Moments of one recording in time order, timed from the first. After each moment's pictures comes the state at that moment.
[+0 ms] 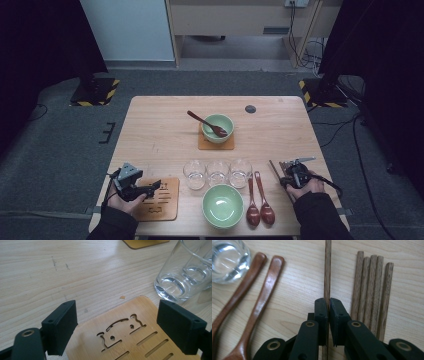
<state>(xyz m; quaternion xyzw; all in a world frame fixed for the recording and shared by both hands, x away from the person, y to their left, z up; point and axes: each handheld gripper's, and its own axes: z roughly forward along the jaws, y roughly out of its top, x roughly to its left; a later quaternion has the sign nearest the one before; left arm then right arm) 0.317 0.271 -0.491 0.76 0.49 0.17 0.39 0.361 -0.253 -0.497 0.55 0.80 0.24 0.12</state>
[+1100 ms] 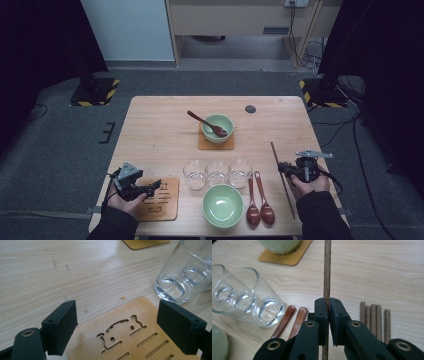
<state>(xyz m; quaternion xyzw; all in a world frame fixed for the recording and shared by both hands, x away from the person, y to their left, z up) 0.318 0.271 -0.491 0.76 0.49 0.17 0.40 0.364 -0.263 -0.467 0.53 0.74 0.40 0.13</state>
